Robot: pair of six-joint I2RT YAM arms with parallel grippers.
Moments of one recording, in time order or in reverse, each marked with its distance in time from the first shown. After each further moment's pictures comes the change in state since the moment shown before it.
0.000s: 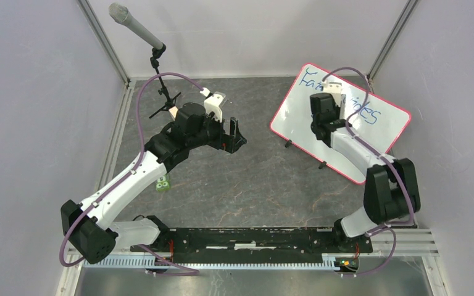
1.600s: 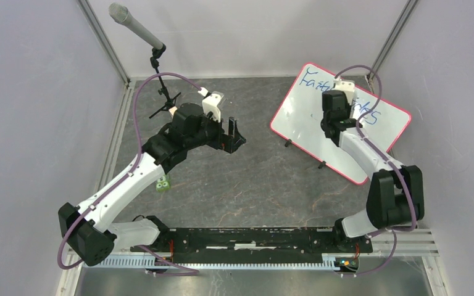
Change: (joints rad) left arm 0.000 -0.022 0.000 0.000 0.000 0.000; right arm -0.072 -0.042 0.035 -0.016 -0.033 -0.018
